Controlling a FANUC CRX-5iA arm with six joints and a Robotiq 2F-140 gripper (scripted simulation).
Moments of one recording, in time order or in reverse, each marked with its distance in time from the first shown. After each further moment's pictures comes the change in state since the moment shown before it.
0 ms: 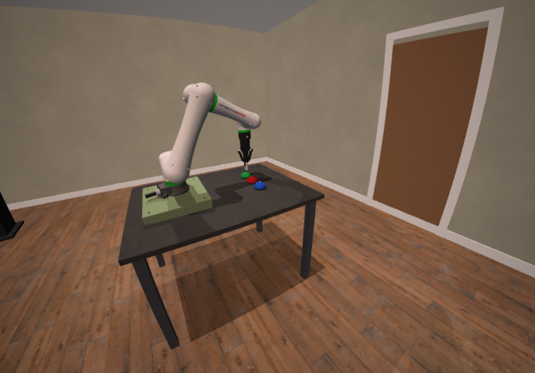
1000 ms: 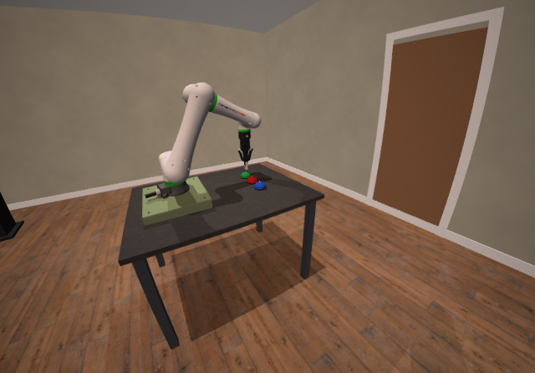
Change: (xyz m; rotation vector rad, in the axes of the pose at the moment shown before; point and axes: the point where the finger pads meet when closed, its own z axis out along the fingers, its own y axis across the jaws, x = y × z) arm 0.000 0.000 -0.004 0.000 0.000 0.000
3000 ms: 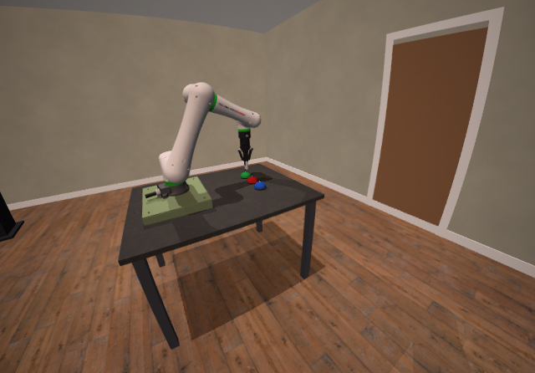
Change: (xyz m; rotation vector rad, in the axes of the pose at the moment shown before) arm 0.000 0.000 -0.003 0.000 0.000 0.000
